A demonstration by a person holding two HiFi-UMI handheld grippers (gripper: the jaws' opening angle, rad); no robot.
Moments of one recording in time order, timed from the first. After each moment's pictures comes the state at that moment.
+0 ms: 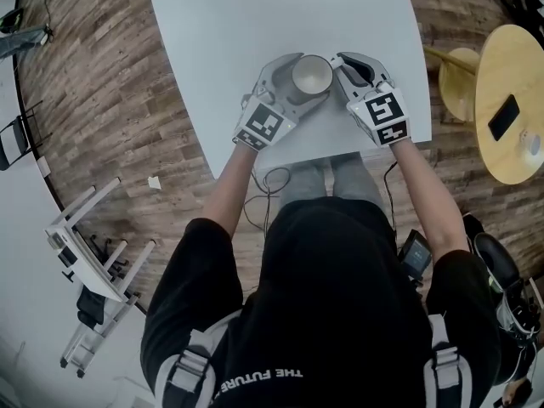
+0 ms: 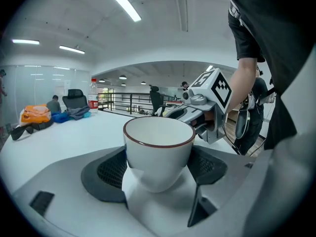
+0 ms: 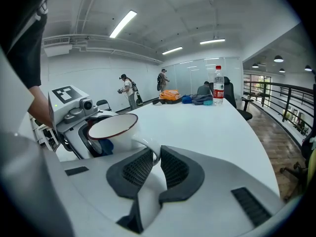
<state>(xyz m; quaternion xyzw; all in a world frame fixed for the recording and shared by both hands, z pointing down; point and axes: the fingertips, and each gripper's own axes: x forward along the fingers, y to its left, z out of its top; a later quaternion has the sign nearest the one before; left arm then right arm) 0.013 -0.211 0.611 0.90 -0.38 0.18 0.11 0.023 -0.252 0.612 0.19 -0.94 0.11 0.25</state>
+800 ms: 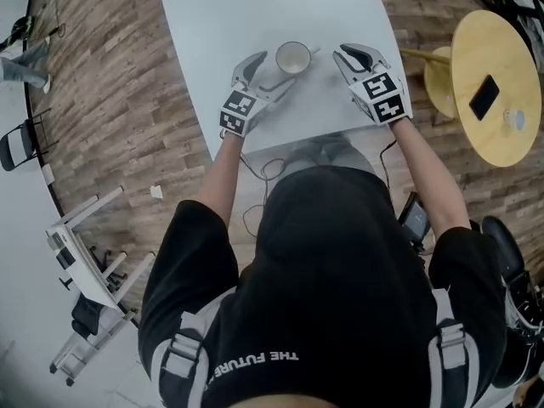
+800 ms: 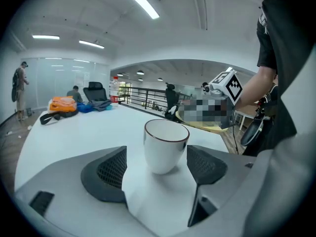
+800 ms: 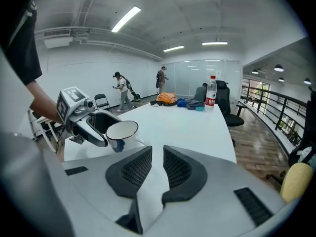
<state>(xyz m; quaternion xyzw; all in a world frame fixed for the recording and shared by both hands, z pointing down) -0.025 -0.175 0.587 0.85 -0.46 0.19 0.18 0.074 -0.237 0.558 0.20 -0.93 0.09 0.28</state>
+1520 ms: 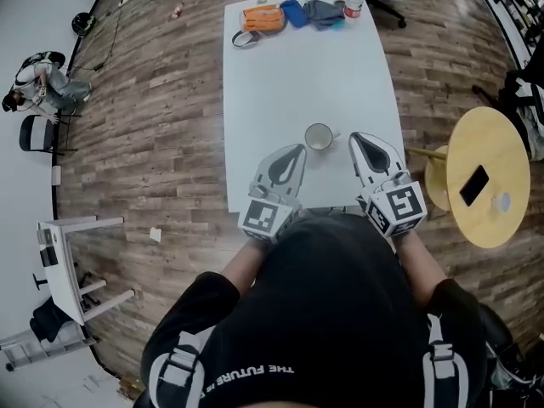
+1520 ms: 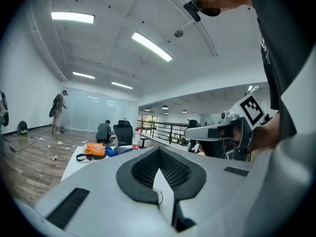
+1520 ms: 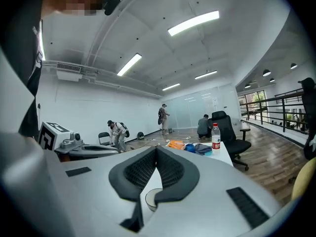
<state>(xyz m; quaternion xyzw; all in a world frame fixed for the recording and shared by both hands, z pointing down) -0.018 -0.128 0.377 0.77 -0.64 0.03 0.06 0.058 -0.191 0.351 0.22 -0.97 0.09 0.05</state>
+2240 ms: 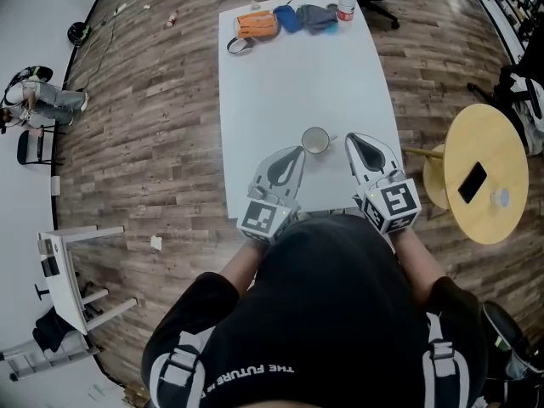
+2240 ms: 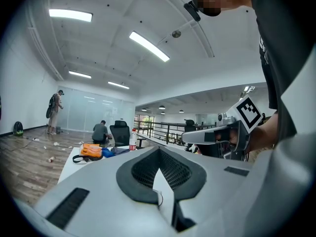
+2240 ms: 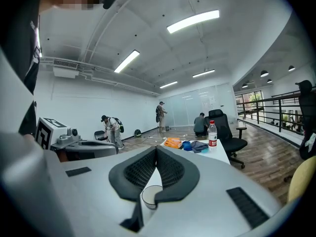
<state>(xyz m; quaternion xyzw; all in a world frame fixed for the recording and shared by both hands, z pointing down) -0.010 -0.134 0.371 0.78 -0.62 0.02 0.06 0.063 -0.197 0.361 0.23 -0.97 0.08 0.07</state>
